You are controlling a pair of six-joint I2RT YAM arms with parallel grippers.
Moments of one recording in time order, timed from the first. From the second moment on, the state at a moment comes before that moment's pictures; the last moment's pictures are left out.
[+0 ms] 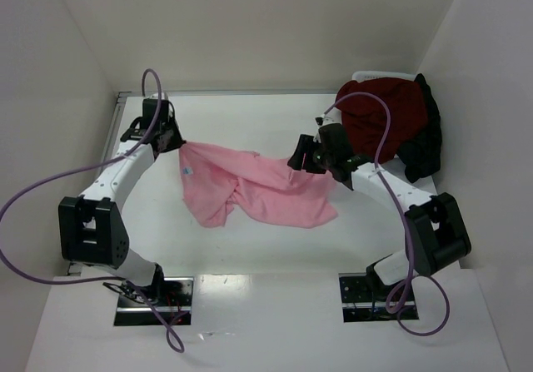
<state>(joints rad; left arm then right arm) -0.08 1.52 1.23 -0.44 -0.13 -0.39 0.42 1.46 0.93 -0.12 -0.13 0.55</state>
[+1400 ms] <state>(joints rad) -0.14 1.96 1.41 -0.31 0.08 -0.32 0.41 1.59 0.97 -0.12 -0.01 0.56</state>
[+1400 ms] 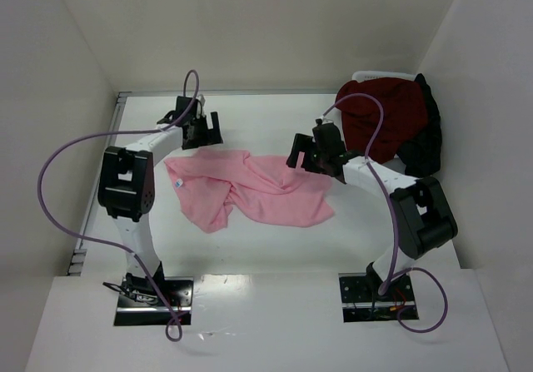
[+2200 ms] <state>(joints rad) -0.14 2.02 1.44 -0.33 0.04 -0.32 0.41 1.64 1.01 -0.14 0.02 0.56</state>
